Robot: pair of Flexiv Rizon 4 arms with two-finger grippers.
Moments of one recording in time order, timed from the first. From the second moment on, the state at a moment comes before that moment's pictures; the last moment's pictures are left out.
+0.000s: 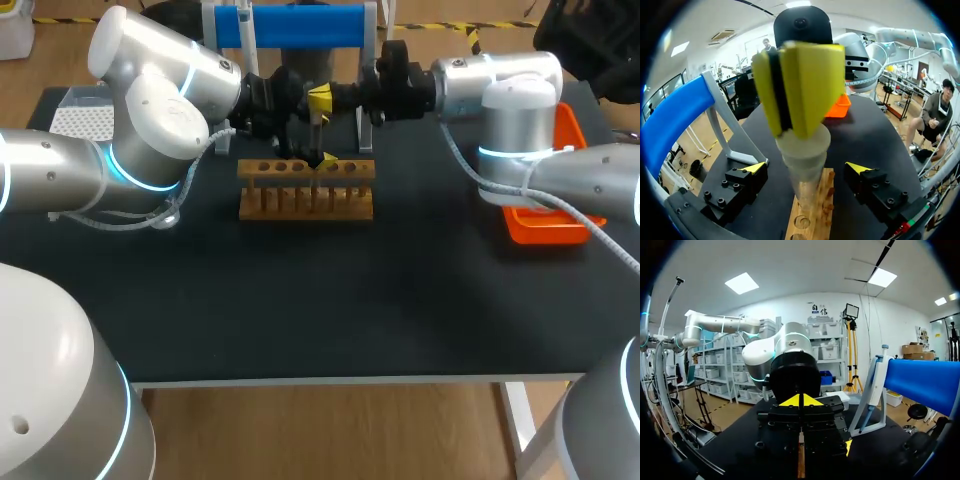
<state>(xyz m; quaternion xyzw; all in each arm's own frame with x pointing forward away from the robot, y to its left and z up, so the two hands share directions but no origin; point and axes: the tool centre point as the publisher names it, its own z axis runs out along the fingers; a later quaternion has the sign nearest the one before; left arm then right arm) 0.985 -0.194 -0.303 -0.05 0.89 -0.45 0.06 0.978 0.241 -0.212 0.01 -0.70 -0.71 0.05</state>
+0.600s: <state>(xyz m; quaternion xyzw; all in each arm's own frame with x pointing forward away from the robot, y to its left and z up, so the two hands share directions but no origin) 0.985 -0.194 -0.303 -0.05 0.89 -0.45 0.06 0.988 0.178 -0.197 0.03 -0.73 -0.69 -0.01</state>
